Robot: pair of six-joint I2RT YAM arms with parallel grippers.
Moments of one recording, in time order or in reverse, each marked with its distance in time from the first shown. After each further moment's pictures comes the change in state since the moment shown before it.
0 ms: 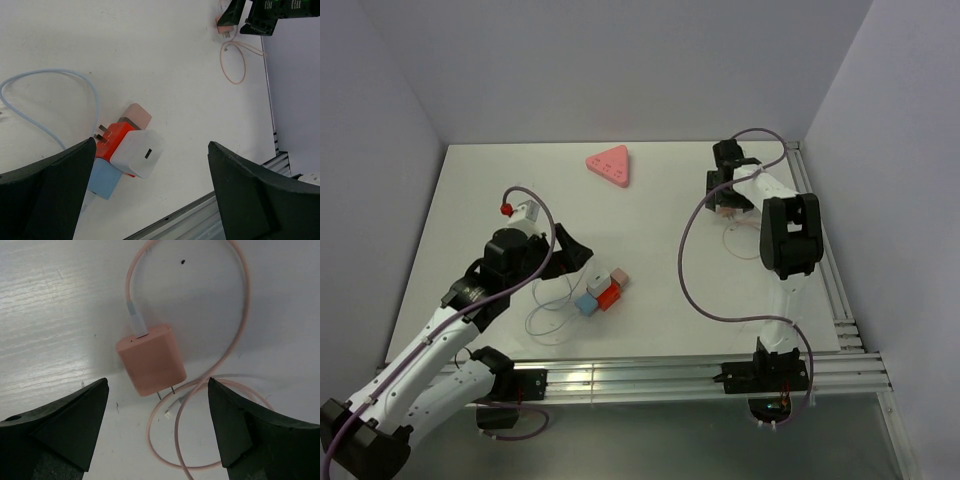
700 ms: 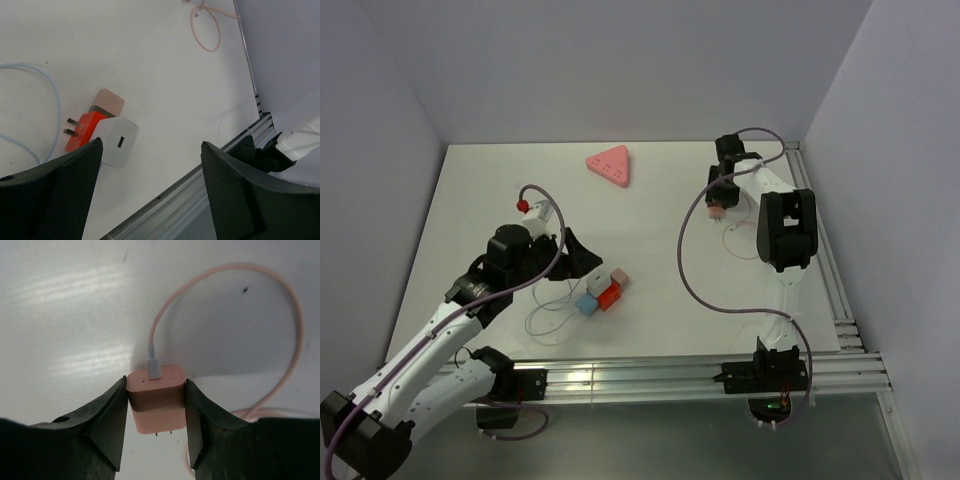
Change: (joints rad) left arm 0.001 0.035 -0.002 0.042 0.183 0.058; right arm -0.030 0.124 0.171 -0.043 -0.180 0.039
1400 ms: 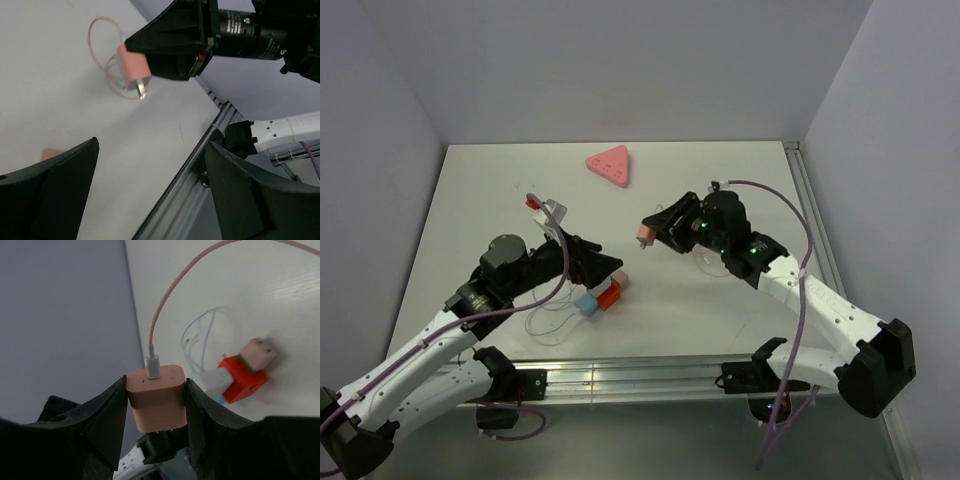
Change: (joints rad) left arm -0.145 -0.040 0.019 0.251 0.069 0.105; right arm 0.409 -1.066 -0.858 0.472 -0.285 0.946
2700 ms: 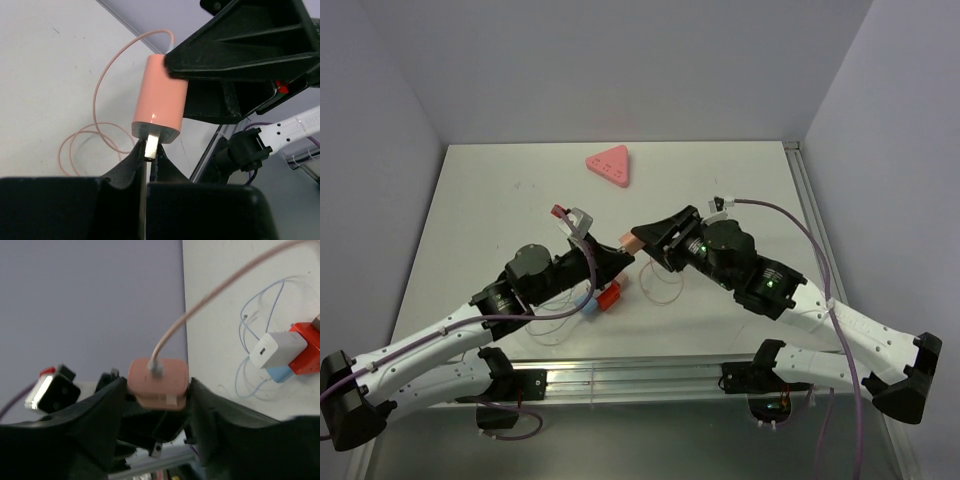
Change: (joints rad) left arm -0.240 0.106 -0.047 0.259 -0.223 0.095; right arm 0.407 -0.200 0.025 -0.031 0.370 0.254
